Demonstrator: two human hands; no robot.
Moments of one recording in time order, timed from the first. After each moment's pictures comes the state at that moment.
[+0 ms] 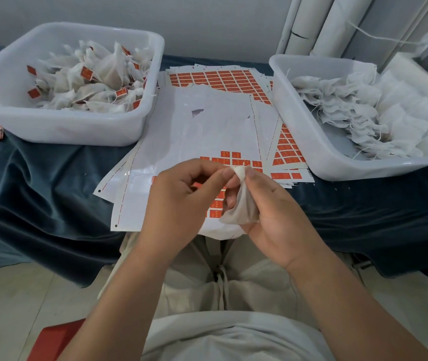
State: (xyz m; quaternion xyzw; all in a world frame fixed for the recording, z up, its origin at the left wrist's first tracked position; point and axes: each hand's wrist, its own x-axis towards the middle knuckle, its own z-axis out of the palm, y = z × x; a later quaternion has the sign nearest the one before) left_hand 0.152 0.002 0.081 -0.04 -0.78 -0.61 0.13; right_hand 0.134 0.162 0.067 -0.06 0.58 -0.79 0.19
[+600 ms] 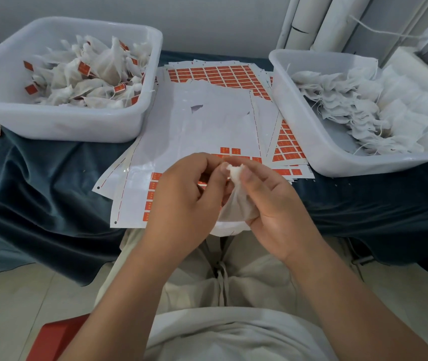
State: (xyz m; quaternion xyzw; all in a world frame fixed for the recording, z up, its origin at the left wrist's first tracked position) left_hand 0.154 0.009 0.079 -0.07 -0.83 -0.53 0.18; right_hand 0.134 0.163 0.069 -0.08 0.57 -0.81 0.14
